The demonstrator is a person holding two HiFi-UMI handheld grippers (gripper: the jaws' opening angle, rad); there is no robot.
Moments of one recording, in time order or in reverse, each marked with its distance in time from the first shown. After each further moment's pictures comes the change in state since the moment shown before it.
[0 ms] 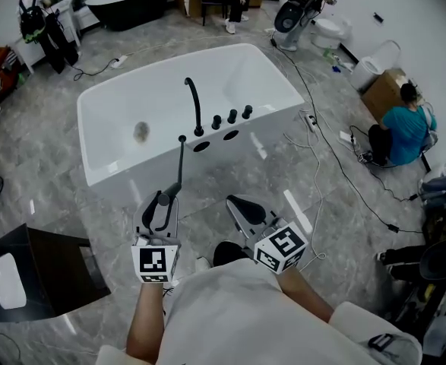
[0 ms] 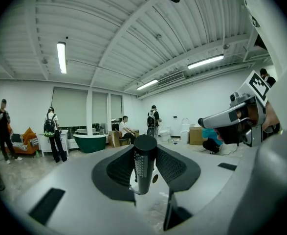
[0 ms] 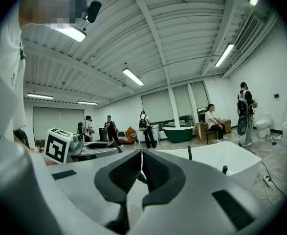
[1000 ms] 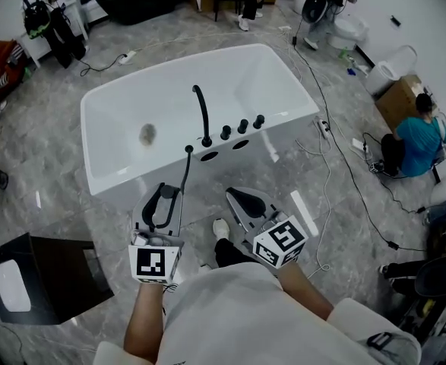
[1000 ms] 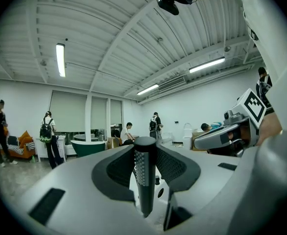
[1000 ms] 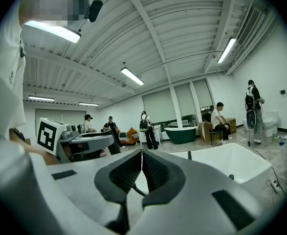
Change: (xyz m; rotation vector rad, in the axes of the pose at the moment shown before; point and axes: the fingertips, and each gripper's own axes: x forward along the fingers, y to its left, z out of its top) left arm 0.083 0.030 0.049 0.004 -0.070 0.000; right arm 0.081 -0.072 0.022 0.008 -0.010 0.047
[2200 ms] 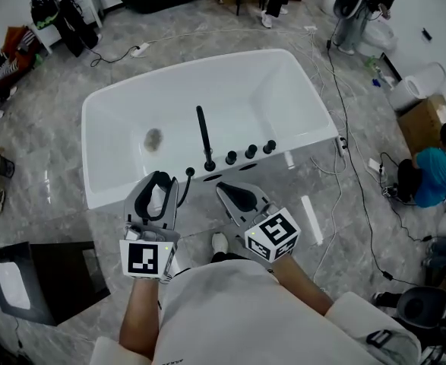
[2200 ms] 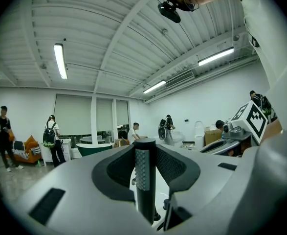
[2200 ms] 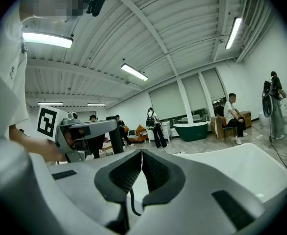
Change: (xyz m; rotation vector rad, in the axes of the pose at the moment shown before) left arm 0.168 0.044 0.030 0.025 0.010 0.089; right arm 0.117 -0.135 0.023 0.016 0.045 0.160
